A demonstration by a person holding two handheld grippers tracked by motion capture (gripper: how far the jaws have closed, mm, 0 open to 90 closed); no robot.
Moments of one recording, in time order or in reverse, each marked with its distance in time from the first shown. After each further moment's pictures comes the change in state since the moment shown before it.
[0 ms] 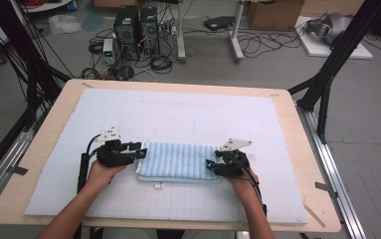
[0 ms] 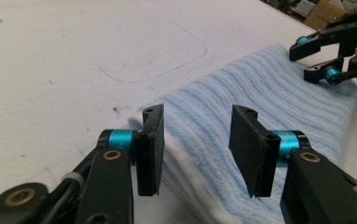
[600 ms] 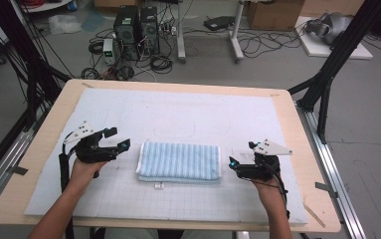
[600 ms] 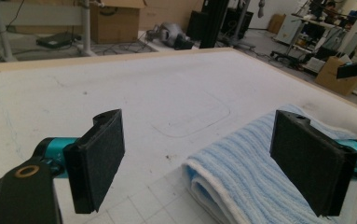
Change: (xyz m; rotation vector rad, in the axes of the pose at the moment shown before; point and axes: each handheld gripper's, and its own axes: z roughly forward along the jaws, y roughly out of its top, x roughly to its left) left arm 0.016 0.009 -0.048 -0.242 0.074 0.047; right arm -0.024 -0.019 -0.073 -0.211 -0.162 0.037
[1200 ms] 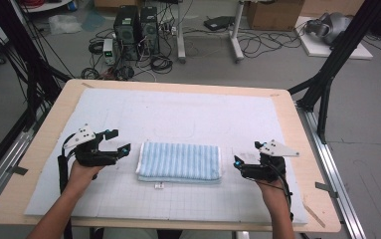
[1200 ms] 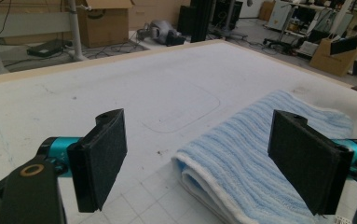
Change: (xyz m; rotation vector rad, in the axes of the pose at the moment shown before) left arm -0.009 -0.002 -0.003 0.024 -0.032 0.065; right arm -0.001 0.002 -0.012 -0.008 -0.048 0.017
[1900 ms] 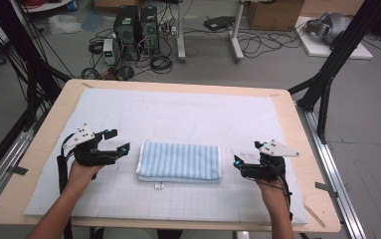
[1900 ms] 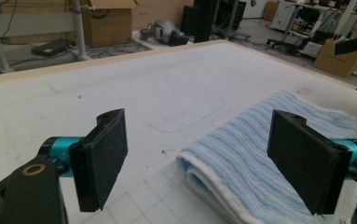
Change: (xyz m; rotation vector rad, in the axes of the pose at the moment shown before) left arm 0.002 -0.001 0.000 0.000 0.010 -0.008; right arm -0.001 -0.001 0.001 -0.009 -0.003 0.001
